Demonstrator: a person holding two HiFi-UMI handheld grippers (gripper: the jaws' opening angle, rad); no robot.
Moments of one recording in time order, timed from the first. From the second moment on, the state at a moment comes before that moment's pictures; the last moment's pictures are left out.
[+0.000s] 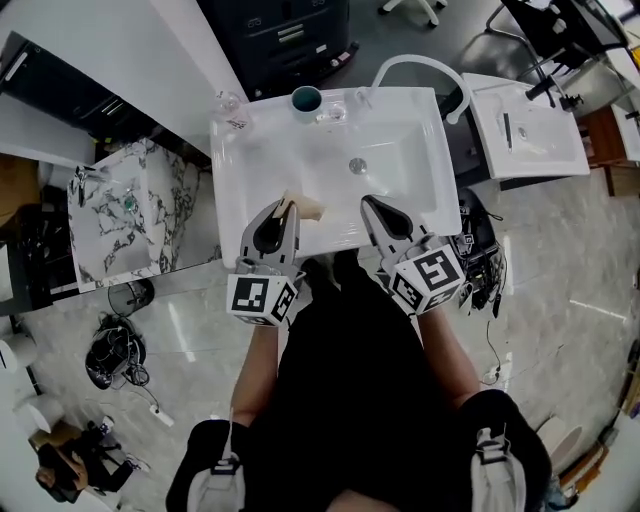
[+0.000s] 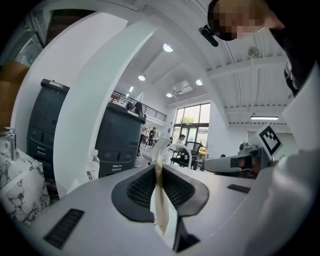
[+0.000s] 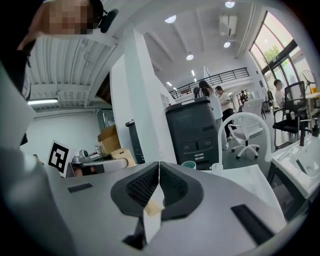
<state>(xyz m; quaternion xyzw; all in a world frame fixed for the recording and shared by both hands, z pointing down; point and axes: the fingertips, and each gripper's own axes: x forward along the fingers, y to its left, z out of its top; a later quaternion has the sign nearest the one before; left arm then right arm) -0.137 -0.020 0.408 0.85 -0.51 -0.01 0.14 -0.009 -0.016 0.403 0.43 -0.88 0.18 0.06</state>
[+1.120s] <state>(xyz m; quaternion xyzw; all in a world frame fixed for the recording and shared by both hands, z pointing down) -0.119 -0.133 0.387 0.80 -0.59 0.01 0.10 0.022 -0.127 0.411 0.36 -0.91 0.18 0.05</state>
